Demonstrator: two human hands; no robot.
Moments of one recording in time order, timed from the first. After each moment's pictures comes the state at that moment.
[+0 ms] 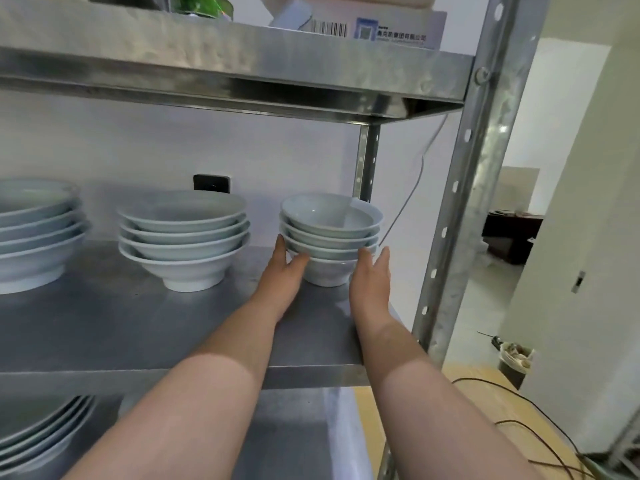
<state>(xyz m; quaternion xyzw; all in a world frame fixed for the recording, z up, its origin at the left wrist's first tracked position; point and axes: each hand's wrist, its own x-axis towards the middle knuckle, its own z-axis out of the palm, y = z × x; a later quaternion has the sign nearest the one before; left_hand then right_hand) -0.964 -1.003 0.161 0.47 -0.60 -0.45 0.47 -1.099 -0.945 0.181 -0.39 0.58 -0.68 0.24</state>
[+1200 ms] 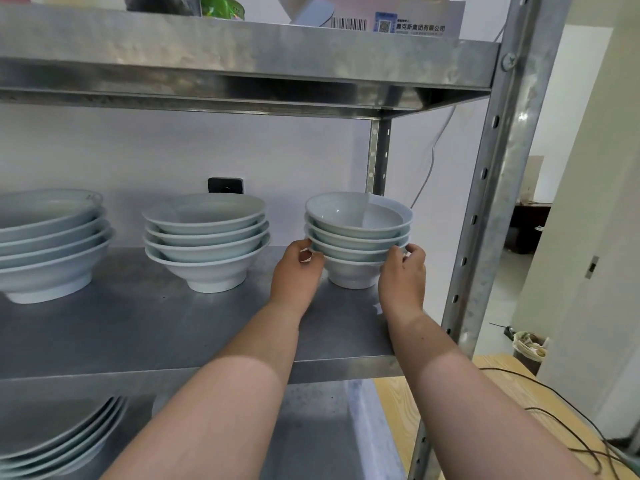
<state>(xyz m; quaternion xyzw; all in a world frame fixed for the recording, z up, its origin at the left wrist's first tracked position) -0.951 -0.989 0.166 0.47 -0.61 -0.37 0.52 -1.104 -0.931 0.175 -0.38 0.62 -0.67 0.16</state>
